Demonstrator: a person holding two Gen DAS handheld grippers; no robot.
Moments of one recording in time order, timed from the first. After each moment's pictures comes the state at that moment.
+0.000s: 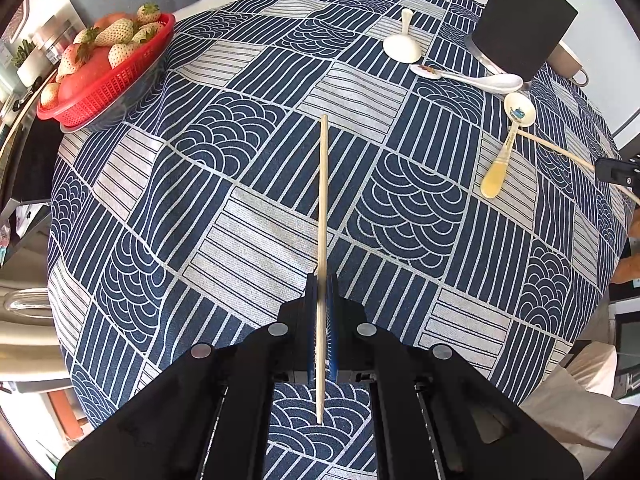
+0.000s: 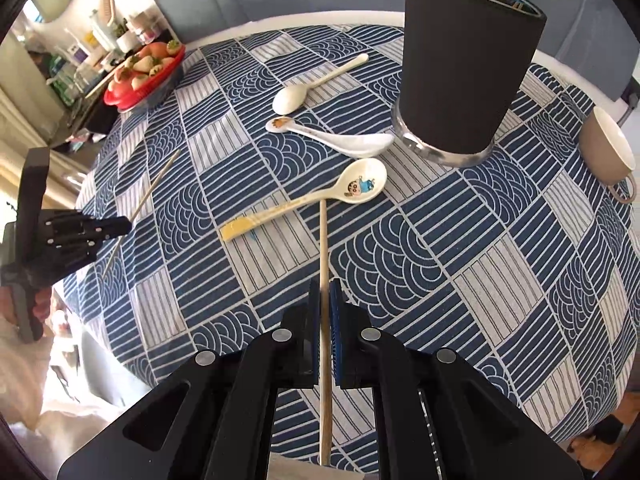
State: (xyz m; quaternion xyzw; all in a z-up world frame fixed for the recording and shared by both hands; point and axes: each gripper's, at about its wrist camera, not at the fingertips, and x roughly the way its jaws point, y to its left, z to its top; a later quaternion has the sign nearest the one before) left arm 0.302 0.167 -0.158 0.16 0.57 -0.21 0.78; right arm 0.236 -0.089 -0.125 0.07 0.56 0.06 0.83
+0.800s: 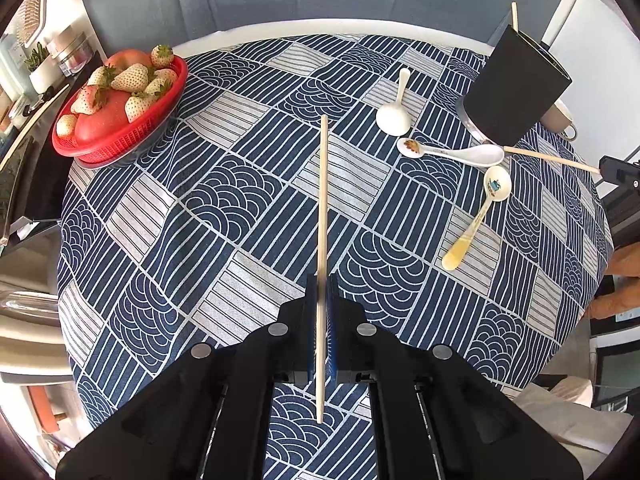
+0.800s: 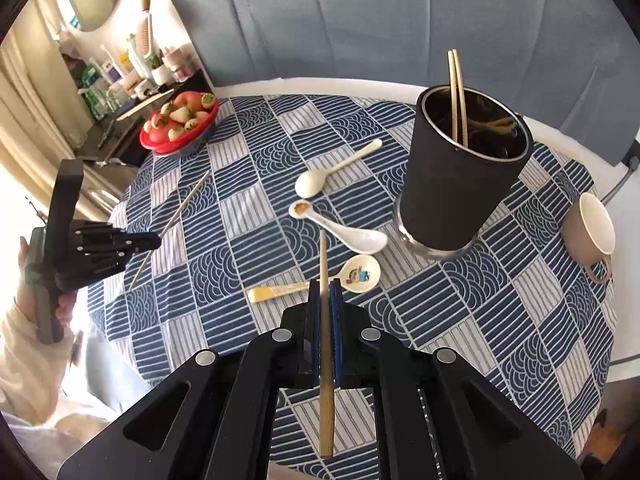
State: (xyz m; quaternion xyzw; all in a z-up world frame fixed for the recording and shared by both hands) left arm 0.319 0.158 -0.106 0.10 0.55 -0.20 0.80; right arm 0.258 -0.103 -0.045 0.04 0.49 0.09 0.86
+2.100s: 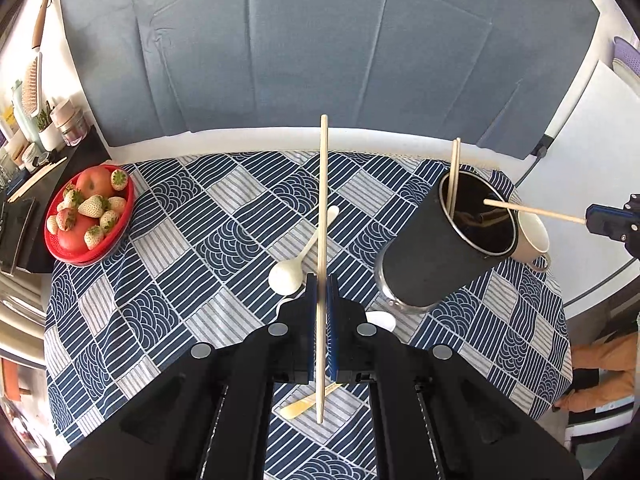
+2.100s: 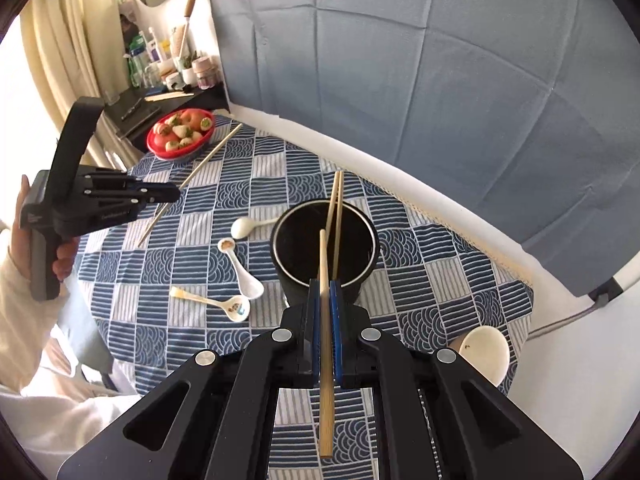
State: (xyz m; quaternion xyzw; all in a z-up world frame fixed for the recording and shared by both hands) left arm 0.353 -0.007 -0.008 0.03 0.47 -0.15 0.87; right arm 0.306 -0.240 0.042 -0.10 0.45 0.18 0.87
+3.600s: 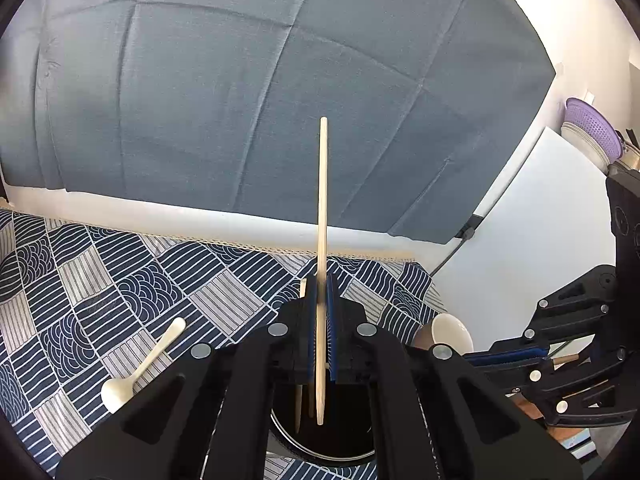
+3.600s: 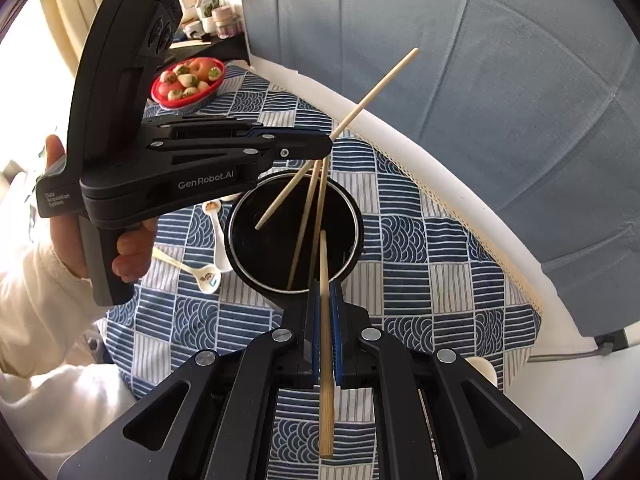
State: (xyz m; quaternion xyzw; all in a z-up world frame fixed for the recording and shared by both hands) left arm 0.417 -0.115 -0.023 -0.10 0.35 -0.28 0.89; right arm 0.361 -0.250 0.004 -0.16 0.50 0.24 0.82
